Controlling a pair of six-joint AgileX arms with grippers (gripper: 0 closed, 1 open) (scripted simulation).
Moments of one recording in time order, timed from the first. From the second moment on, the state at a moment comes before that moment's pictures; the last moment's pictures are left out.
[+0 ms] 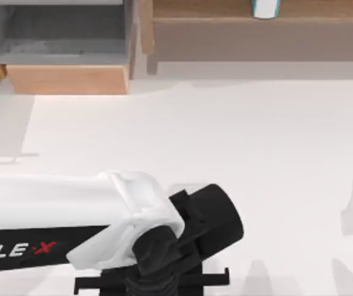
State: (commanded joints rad) left arm -1.08 1.65 0.94 -0.82 -0.09 -1.08; right arm 0.00 0.00 0.00 0.00 0.00 0.00
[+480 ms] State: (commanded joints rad) left arm -1.06 1.64 0.98 -0.74 -0.13 -1.07; right arm 0.00 0.00 0.00 0.00 0.00 0.00
